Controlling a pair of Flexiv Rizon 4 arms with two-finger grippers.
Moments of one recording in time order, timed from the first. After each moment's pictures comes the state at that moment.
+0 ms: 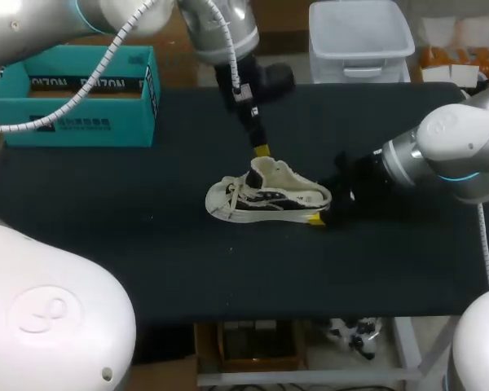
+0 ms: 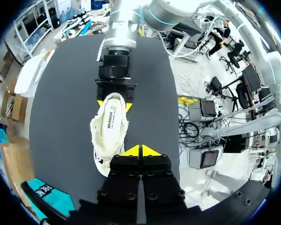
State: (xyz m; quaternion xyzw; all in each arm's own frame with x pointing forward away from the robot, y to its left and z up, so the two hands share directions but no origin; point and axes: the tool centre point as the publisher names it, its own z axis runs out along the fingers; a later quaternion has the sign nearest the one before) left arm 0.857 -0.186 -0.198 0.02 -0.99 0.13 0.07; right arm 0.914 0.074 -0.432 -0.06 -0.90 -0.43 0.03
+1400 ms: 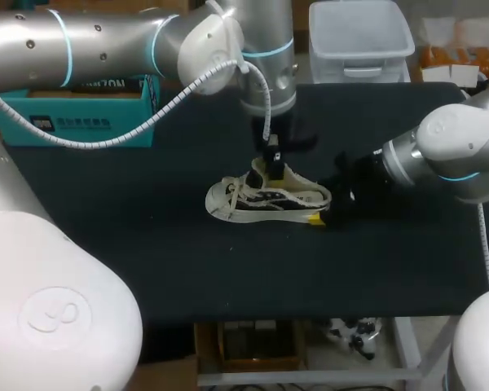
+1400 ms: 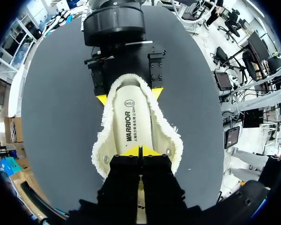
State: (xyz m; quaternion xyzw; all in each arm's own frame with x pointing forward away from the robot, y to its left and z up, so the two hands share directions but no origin) left arm 0.915 -0.219 -0.336 -0.07 -0.99 0.06 0.03; right arm 0.914 0.074 -0.432 -0.06 -0.90 -0.43 0.03
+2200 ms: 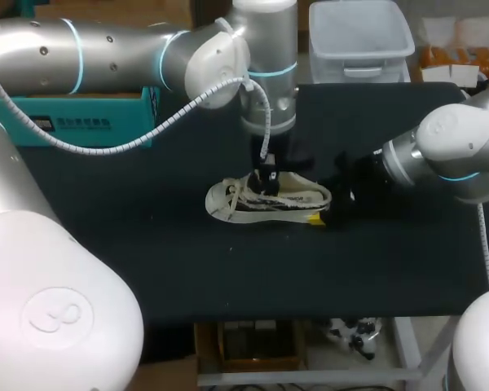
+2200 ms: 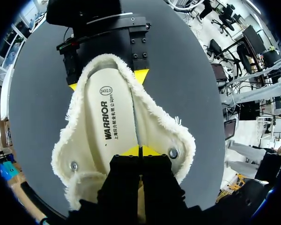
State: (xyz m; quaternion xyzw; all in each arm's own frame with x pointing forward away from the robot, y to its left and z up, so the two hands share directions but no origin) left arm 0.892 -0.207 -0.371 -0.09 -0.99 0.03 0.06; right arm 0.914 0.074 -0.432 -0.06 -0.90 -0.43 0.03
